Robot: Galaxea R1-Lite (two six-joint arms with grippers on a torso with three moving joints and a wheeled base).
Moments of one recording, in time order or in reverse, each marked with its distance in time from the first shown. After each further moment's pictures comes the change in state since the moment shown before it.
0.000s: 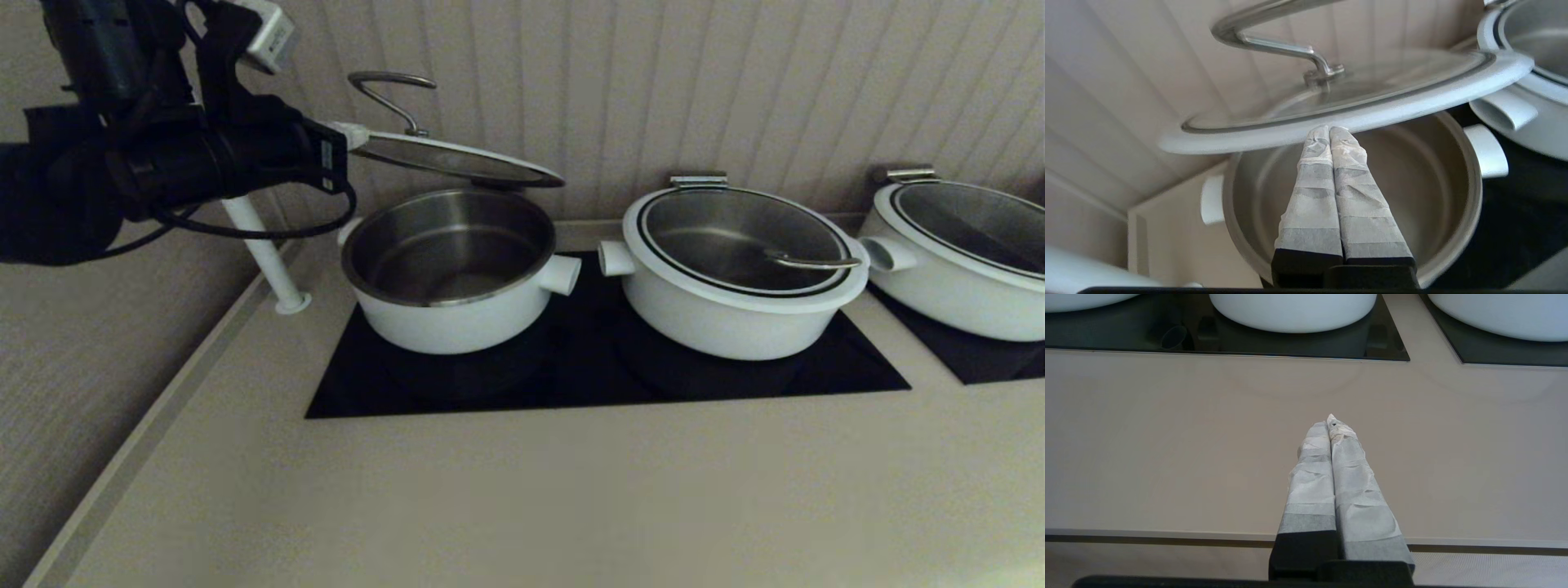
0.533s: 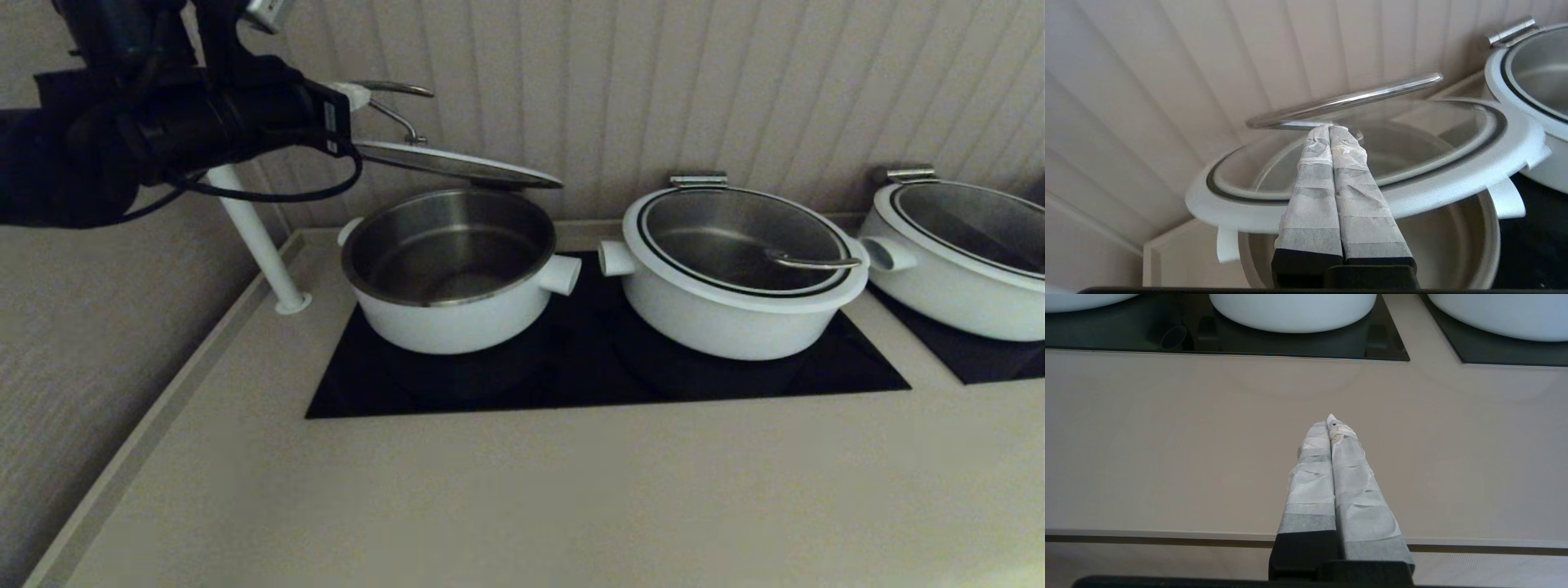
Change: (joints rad) left arm 0.000 0.063 -0.144 0.000 0.000 0.005; right arm 0.000 0.000 0.000 0.000 0.000 0.001
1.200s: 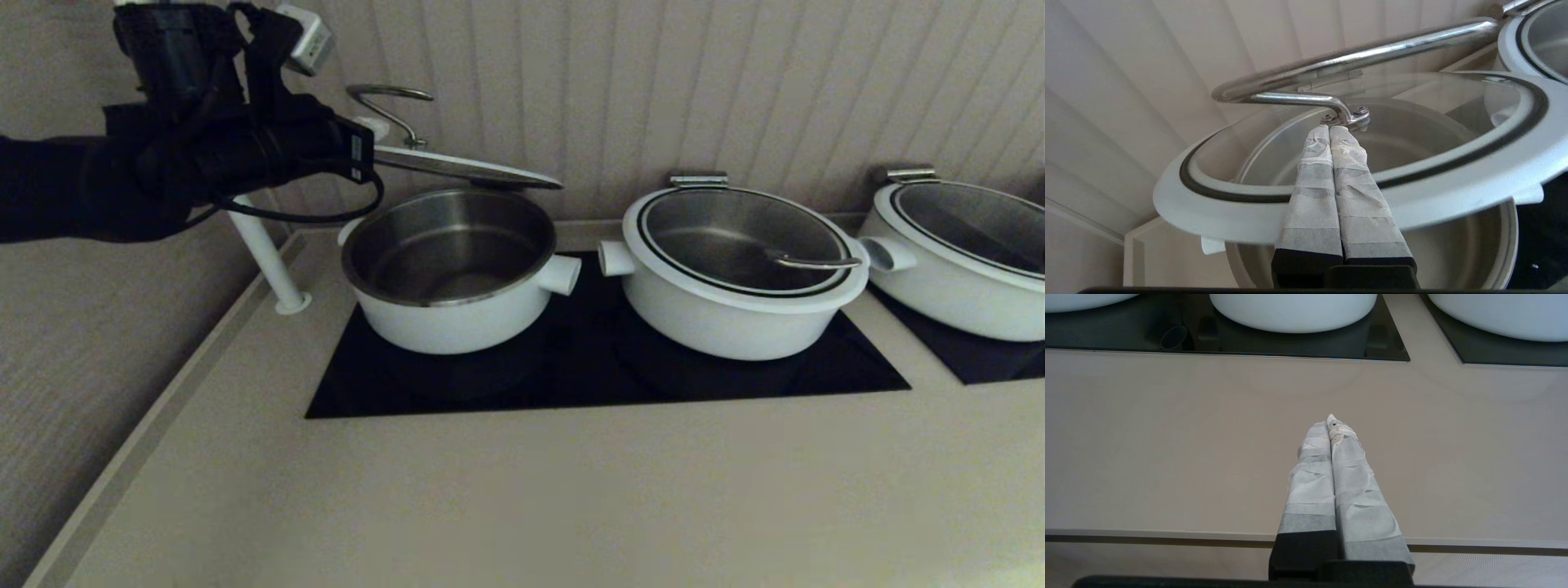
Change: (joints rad) left arm 0.000 0.079 -0.010 -0.001 0.001 0.006; right arm 0.000 0.000 0.000 0.000 0.000 0.000
